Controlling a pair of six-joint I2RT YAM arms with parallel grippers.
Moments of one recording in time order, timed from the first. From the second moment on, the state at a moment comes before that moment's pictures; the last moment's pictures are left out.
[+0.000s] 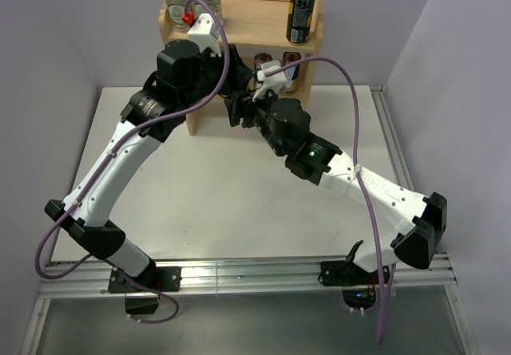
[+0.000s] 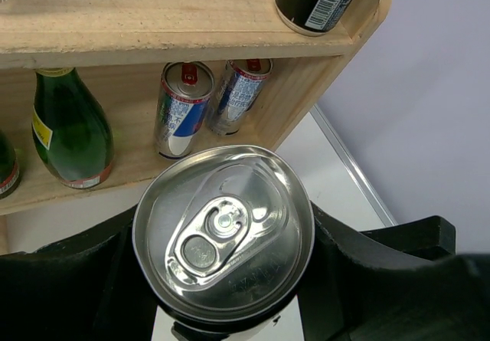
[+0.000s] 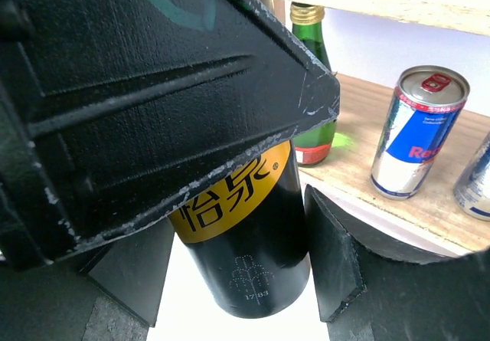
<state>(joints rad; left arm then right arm) -0.68 1.57 1.98 -0.55 -0.09 -0.37 0.88 1.40 1.38 0.06 0.40 0.12</state>
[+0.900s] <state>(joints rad) -0.70 0.93 1.61 -0.29 -0.23 -0.34 0.88 1.55 1.66 -0.08 0.50 0.07</state>
